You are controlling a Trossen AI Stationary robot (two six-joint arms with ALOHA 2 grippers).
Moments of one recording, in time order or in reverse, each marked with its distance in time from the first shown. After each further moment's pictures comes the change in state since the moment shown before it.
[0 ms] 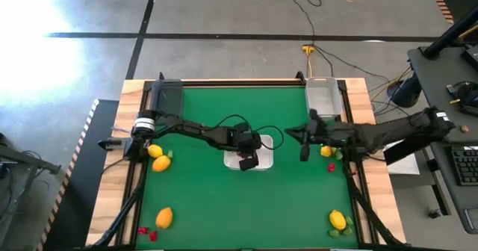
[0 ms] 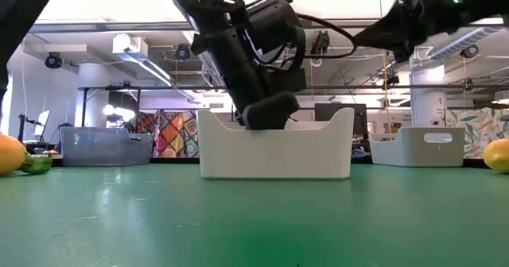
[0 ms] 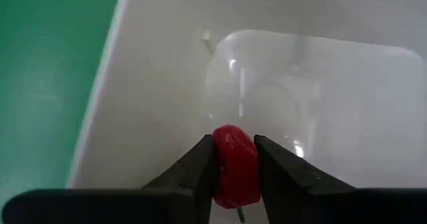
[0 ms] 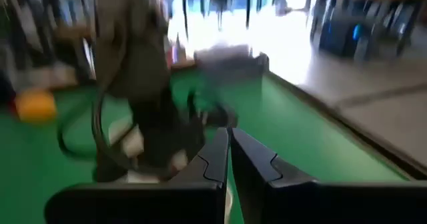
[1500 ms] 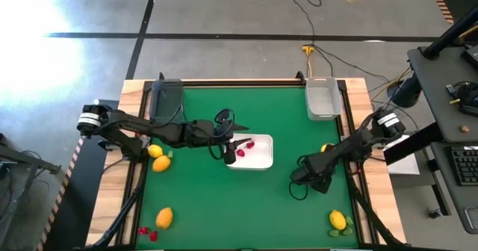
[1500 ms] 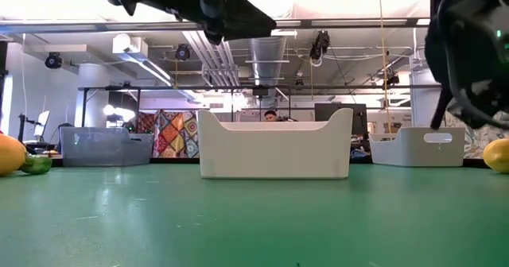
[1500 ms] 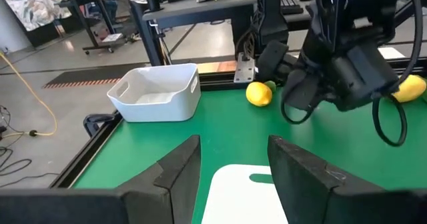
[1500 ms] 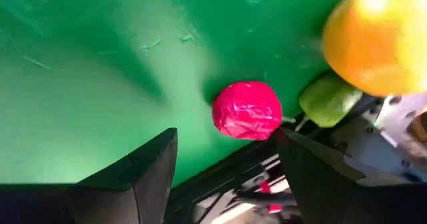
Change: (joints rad) left arm -0.047 -0.581 -0.518 0.744 -0.015 0.187; right arm 0.289 0.888 0.401 -1.360 -0.545 0.727
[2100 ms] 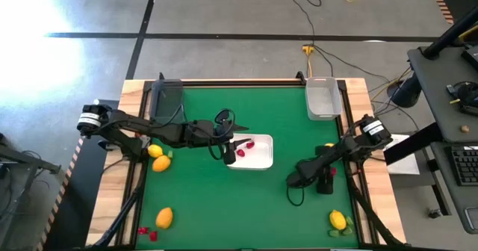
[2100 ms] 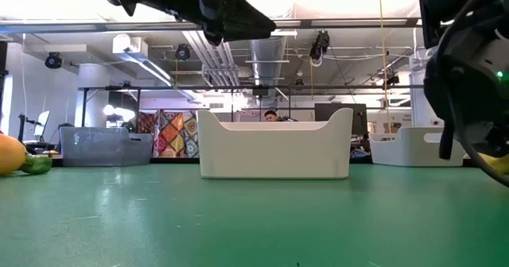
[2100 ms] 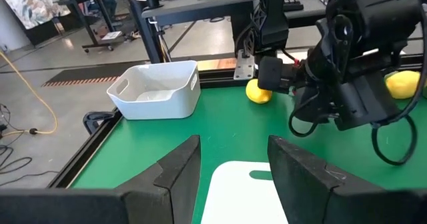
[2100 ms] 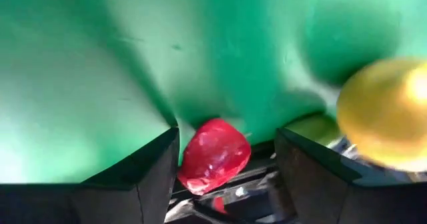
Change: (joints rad) left arm 0.001 0.000 0.000 -0.011 0.000 0.000; right arm 0.001 0.162 0.053 -0.022 0.035 -0.364
